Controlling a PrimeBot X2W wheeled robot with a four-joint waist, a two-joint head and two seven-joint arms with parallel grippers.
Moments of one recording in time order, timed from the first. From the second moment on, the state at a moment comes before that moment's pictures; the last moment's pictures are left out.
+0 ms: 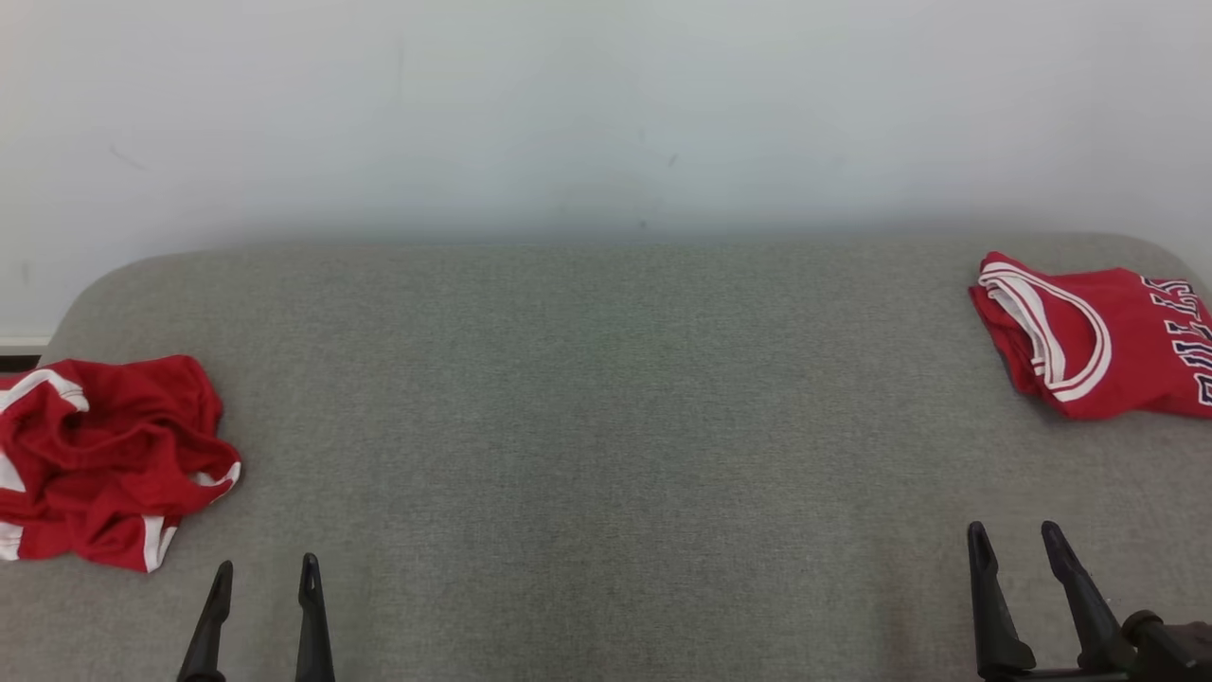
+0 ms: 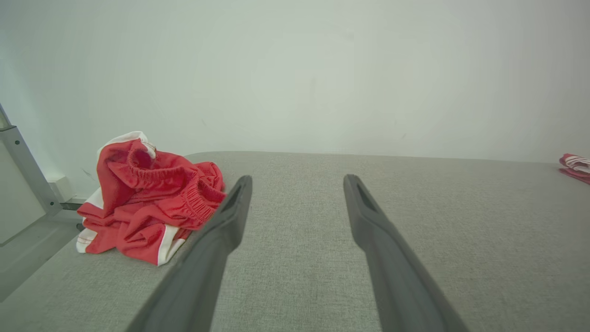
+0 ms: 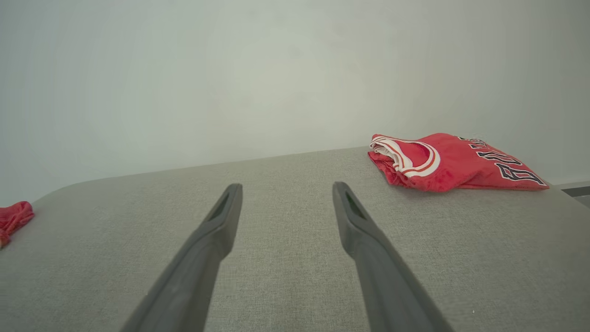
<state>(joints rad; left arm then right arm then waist) 0.09 0.12 -0.01 0.06 -0.17 -0.01 -0.26 0.14 -0.11 -0.04 -0.03 0.26 0.13 -0.12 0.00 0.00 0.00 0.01</state>
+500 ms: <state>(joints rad) 0.08 0.14 0.00 0.07 -0.18 0.00 -0.25 0.14 -0.08 0.00 -0.01 0.26 0.13 -0.14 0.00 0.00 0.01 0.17</state>
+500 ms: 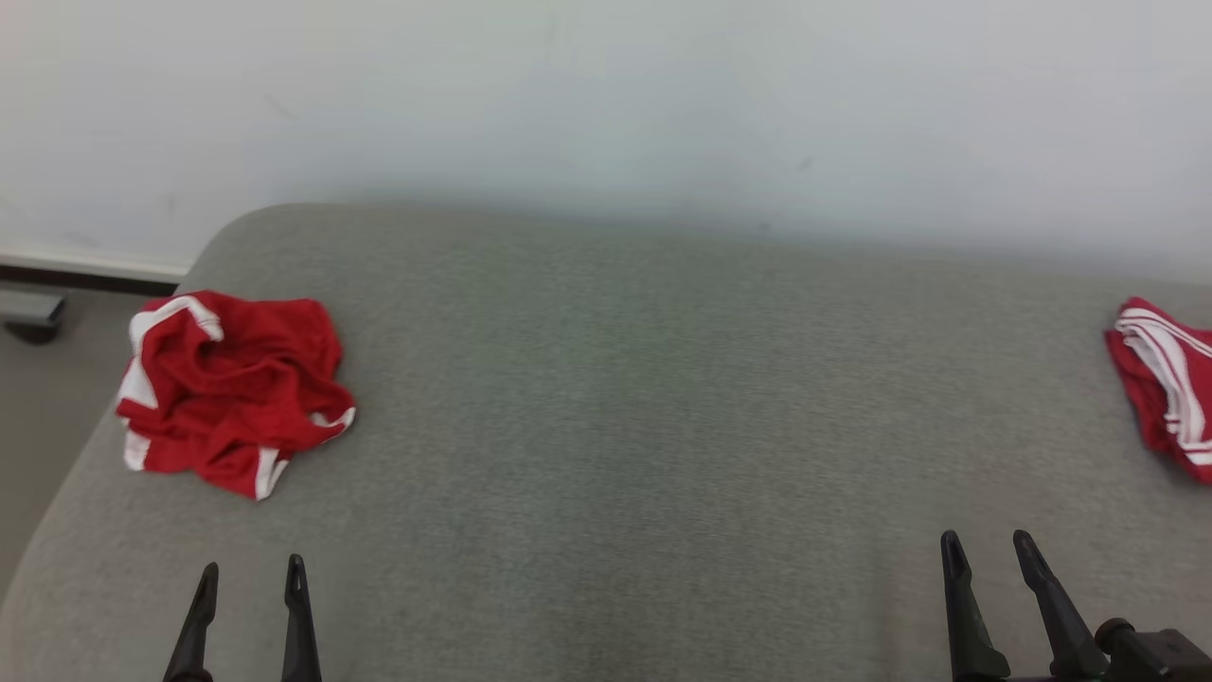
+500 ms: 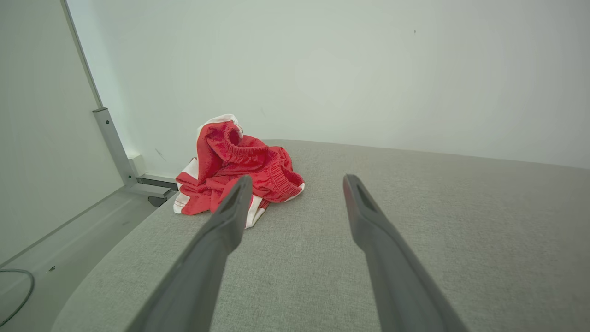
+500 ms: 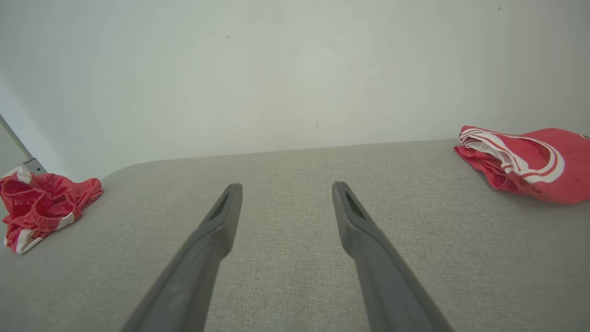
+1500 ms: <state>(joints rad) 0.10 0.15 0.05 0.05 -0.23 0.04 -0.26 0.11 -0.09 0.05 0.01 0.26 0.13 -0.13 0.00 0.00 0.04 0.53</state>
